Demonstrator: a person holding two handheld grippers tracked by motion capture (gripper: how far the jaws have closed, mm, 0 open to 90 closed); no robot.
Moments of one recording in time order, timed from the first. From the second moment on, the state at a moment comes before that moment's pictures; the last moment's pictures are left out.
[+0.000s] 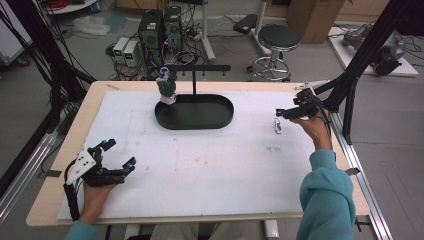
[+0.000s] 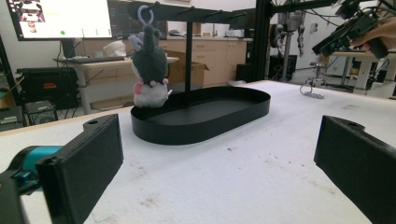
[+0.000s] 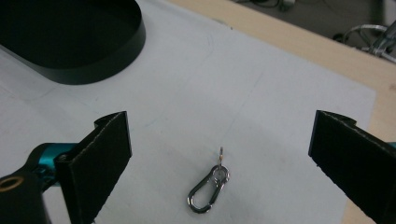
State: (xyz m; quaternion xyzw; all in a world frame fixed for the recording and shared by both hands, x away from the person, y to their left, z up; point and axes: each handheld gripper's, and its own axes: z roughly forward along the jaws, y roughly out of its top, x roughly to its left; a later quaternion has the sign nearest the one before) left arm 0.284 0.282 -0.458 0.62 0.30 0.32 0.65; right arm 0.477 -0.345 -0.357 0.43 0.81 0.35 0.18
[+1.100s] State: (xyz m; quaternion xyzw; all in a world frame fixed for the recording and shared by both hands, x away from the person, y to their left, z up) left arm 0.284 0.282 -0.458 0.62 0.30 0.31 0.65; right arm 0.501 -0.336 -0.398 0.44 0.85 0.25 0.13
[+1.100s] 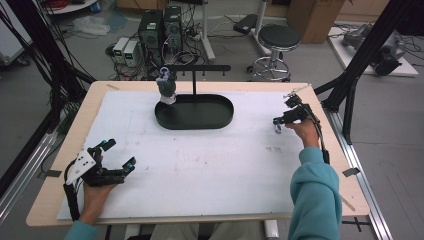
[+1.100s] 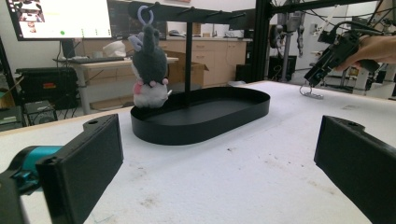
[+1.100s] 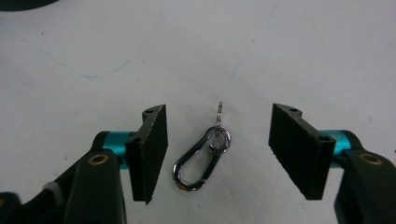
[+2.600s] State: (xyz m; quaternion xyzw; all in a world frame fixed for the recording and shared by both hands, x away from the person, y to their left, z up) left arm 0.284 0.282 -0.458 0.62 0.30 0.32 0.65; right arm 0.505 -0.329 -0.407 0.44 0.87 0.20 0.13
